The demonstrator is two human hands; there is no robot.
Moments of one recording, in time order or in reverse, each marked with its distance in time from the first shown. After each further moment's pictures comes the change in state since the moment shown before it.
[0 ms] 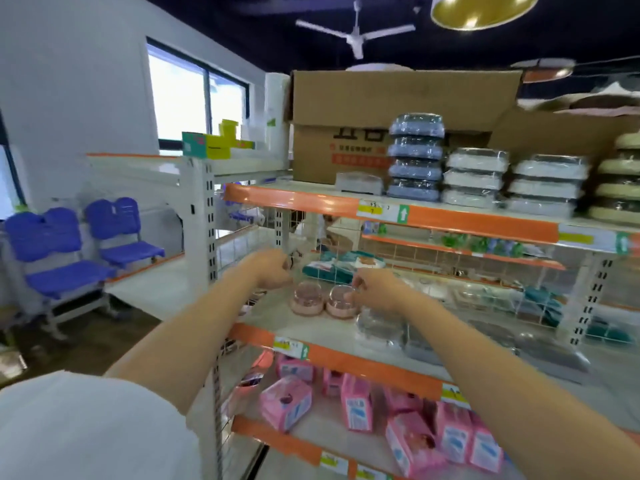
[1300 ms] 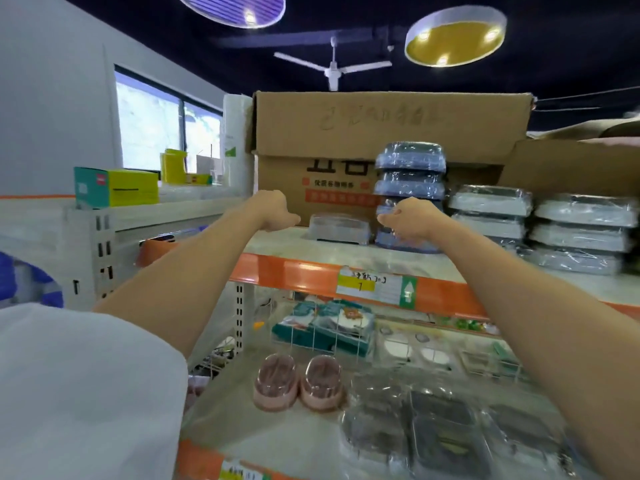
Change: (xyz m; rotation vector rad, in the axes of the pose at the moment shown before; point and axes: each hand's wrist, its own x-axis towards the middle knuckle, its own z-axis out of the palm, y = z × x) left_hand 0.235 0.030 -0.117 -0.032 0.230 -0.014; right_hand 0.177 0.090 -0.170 0.033 0.356 0.244
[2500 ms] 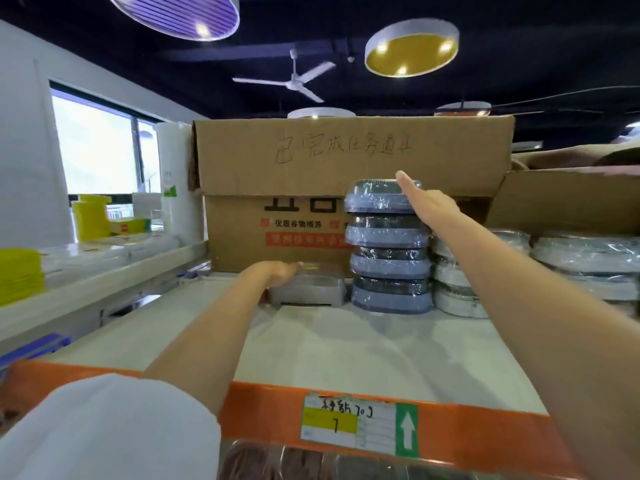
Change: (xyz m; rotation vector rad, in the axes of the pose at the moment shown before) left_hand 0.111 0.058 0.042 -0.366 -0.431 -0.309; right_hand 0.134 0.053 -0.058 0.374 0.219 0.378
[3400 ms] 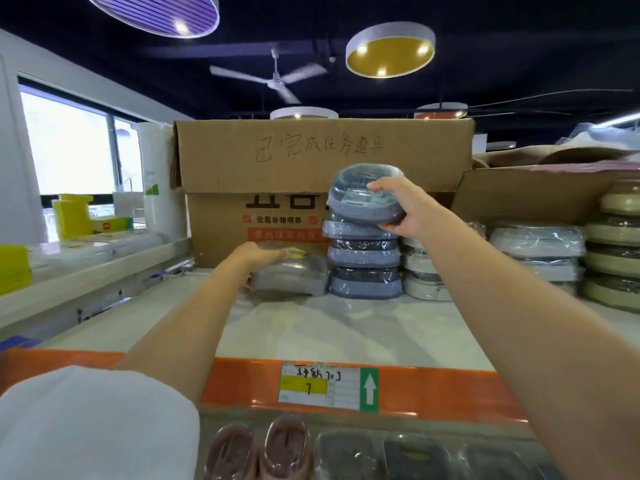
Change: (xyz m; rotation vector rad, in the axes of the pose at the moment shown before) left_hand -0.017 -0.007 0.001 -0.378 0.163 0.155; right_hand -0.045 0.000 -0.021 0.874 -0.205 0.139
